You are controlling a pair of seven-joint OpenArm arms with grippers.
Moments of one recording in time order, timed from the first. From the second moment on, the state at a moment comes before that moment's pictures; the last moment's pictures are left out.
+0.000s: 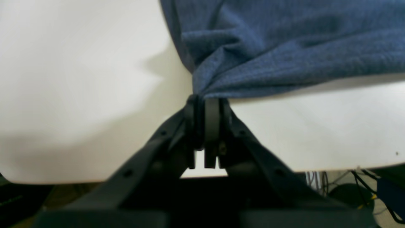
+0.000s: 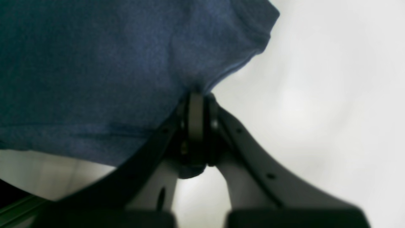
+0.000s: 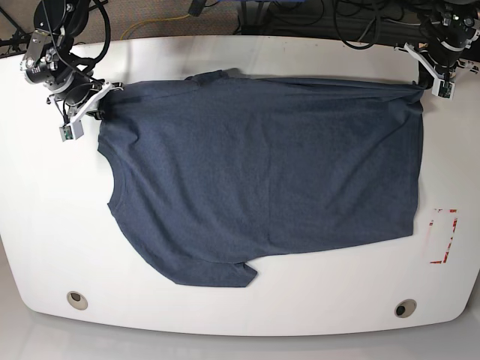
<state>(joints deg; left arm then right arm) 32.4 -8.1 -43.2 109.5 -10.4 -43.0 38.2 -20.1 17.0 29.6 105.8 36.6 28.1 -62.3</state>
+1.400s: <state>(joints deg) 8.2 -9.7 -39.7 108.5 -3.5 -43.2 45.0 -1.1 16.4 25.3 95.0 36.1 28.1 -64.5</state>
